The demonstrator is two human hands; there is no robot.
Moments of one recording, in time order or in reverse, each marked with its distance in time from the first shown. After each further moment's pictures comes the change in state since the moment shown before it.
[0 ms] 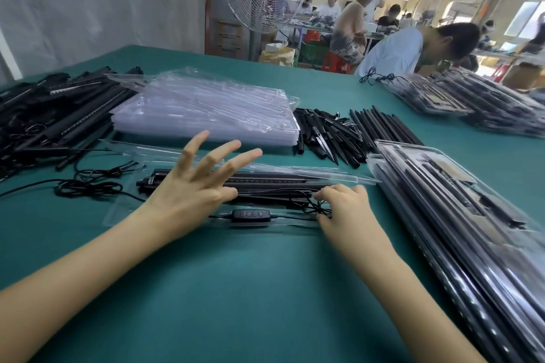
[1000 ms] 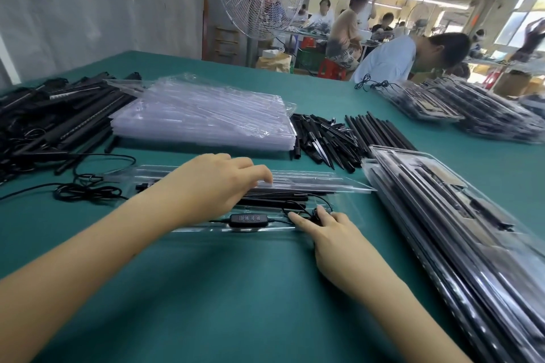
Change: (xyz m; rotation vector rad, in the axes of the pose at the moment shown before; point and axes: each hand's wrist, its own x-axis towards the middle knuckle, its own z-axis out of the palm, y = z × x) left_hand 0.039 -0.004 -0.031 -0.487 -0.360 -0.151; right_hand -0.018 0.002 0.012 -0.274 -0.306 -0.140
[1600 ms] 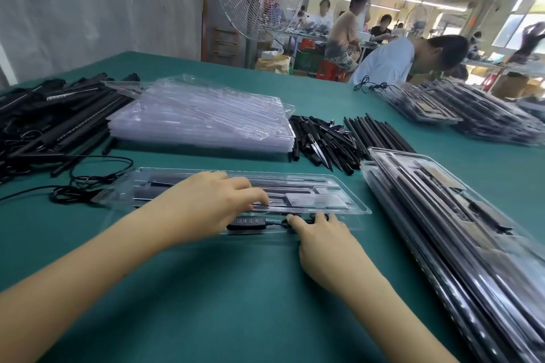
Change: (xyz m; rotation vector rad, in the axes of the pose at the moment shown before) left_hand -0.012 0.001 0.017 -0.003 -0.024 0.075; right_hand 0.006 -0.021 -0.008 -0.055 0.002 0.068
